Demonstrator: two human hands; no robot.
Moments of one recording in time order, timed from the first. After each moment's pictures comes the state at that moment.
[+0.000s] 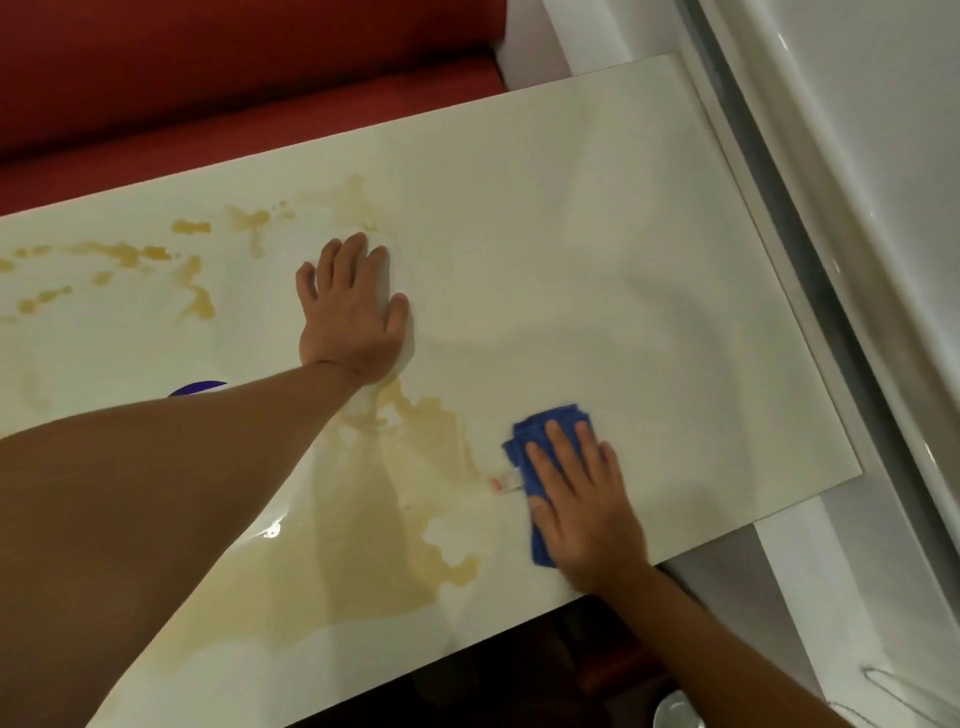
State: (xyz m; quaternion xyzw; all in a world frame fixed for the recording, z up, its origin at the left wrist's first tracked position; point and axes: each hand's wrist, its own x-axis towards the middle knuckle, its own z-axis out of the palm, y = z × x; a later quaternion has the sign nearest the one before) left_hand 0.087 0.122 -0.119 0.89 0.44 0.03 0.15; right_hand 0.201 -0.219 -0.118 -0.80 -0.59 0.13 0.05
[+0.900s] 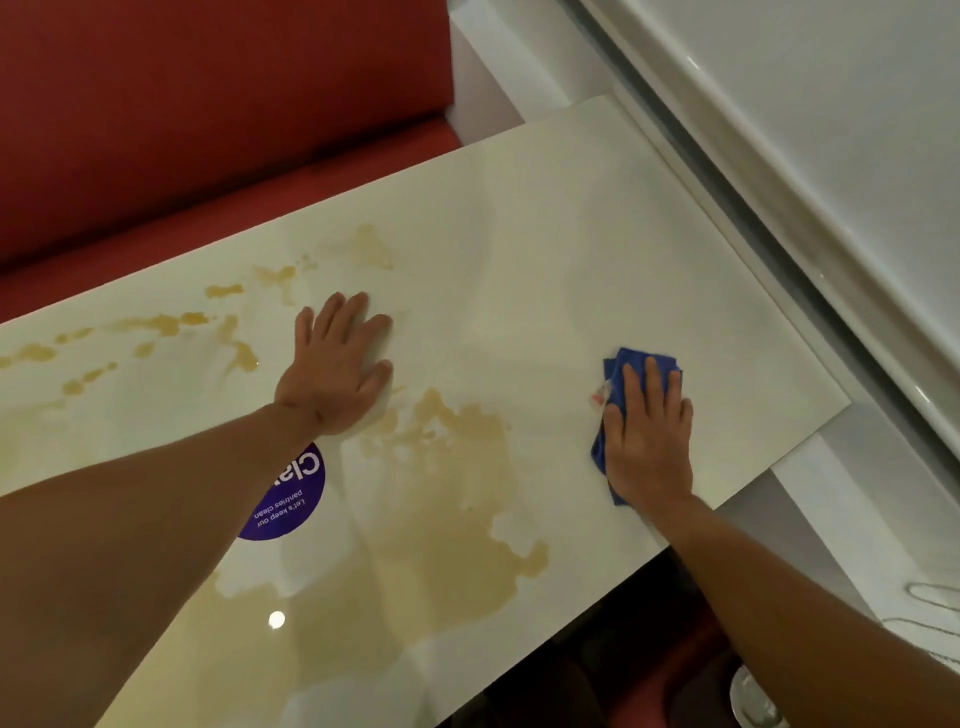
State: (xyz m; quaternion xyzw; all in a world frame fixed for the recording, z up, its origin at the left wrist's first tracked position) left_hand 0.006 0.171 -0.120 0.96 0.22 -0.03 0.17; right_hand 0.215 -0.187 -0.124 -0.95 -0.30 0.08 -0.01
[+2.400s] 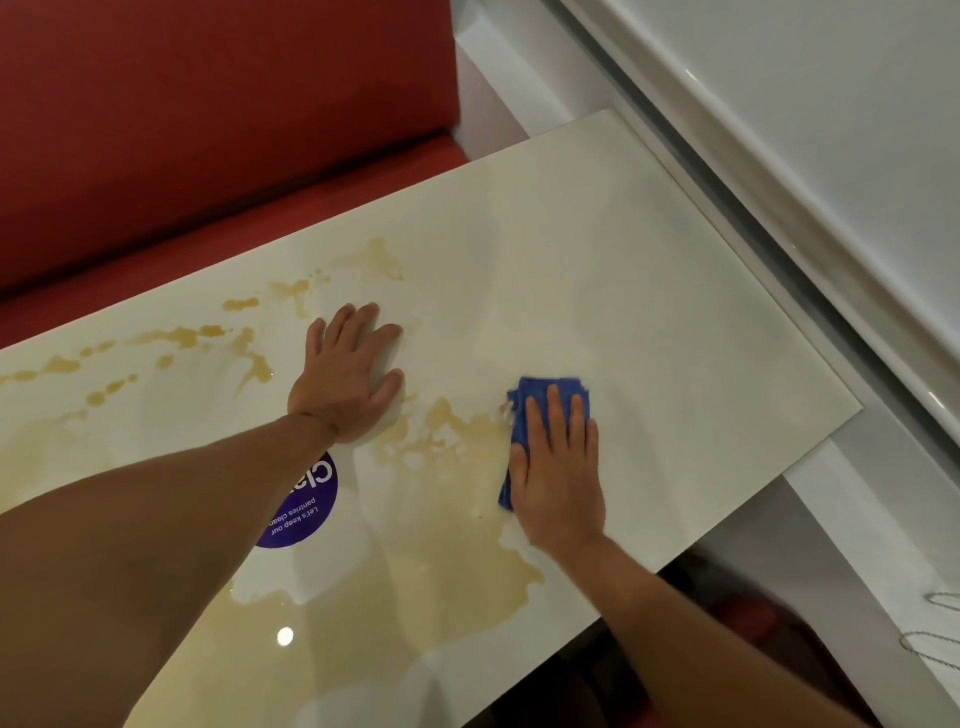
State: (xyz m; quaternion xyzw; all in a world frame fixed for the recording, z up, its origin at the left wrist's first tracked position) left_hand 0.006 0.169 -0.122 0.96 0.24 0.00 0.16; right_hand 0.110 -0.123 -0.126 -0.93 -0.37 0.05 0.05
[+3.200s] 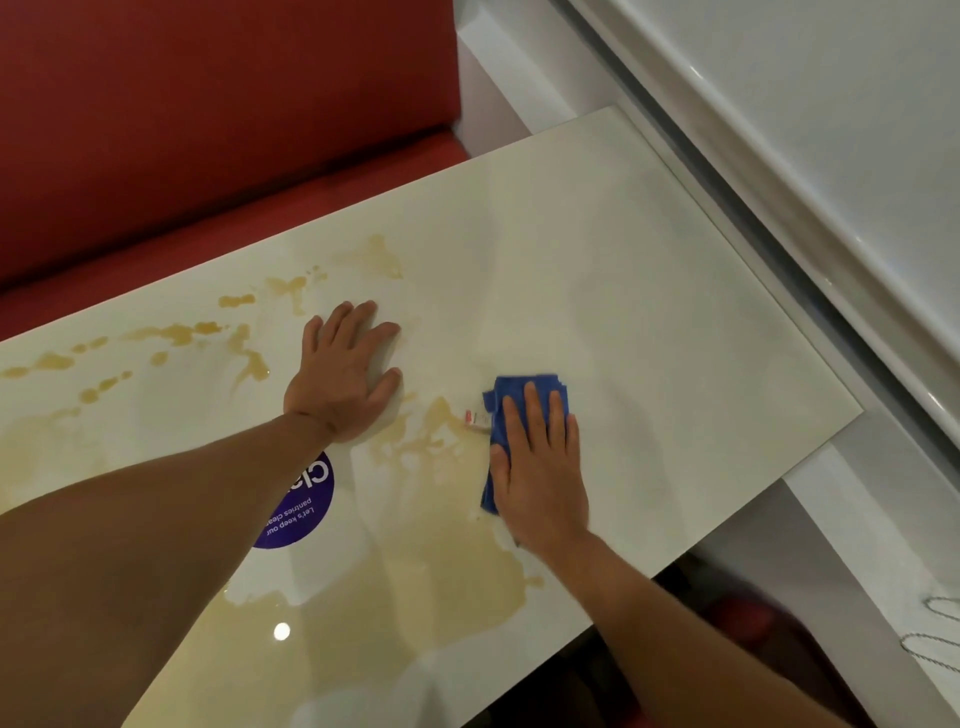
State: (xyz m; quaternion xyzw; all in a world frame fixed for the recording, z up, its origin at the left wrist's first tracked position) left_hand 0.006 0.170 -0.125 0.96 0.24 0.01 0.16; right_hand 0.105 -0.110 -0.128 -0.91 -0.40 0.07 0.04
